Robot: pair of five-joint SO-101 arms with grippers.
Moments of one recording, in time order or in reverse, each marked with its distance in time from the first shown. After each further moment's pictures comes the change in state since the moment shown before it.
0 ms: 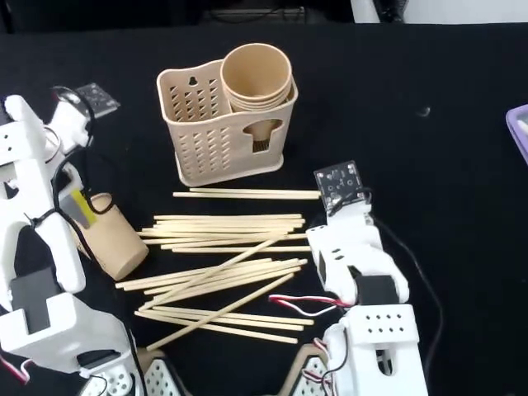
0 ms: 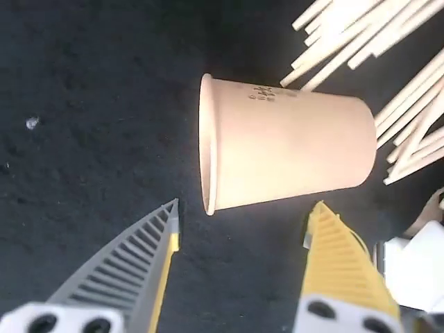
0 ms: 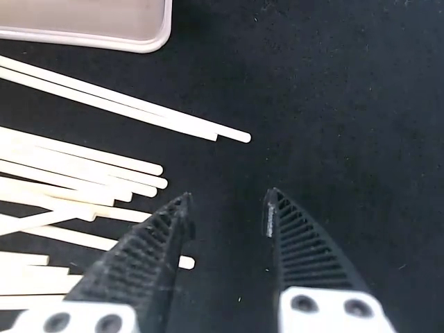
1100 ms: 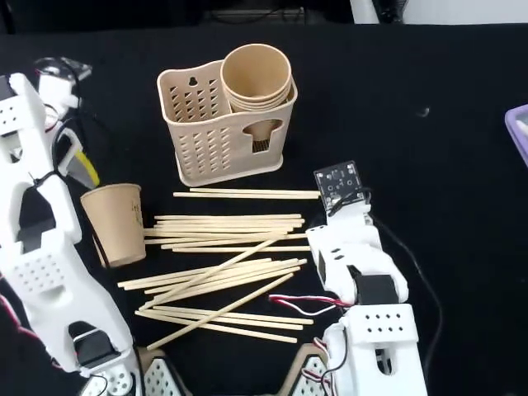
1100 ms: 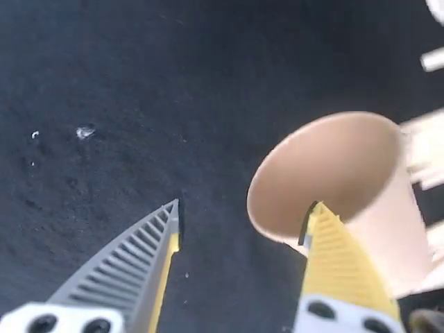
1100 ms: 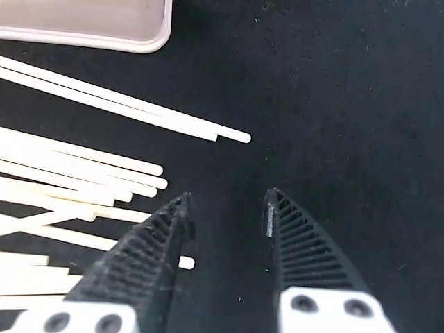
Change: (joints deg) left arm -0.6 27.2 -27.2 0.0 17.7; right arm 0.0 0.0 0.0 0.0 0.0
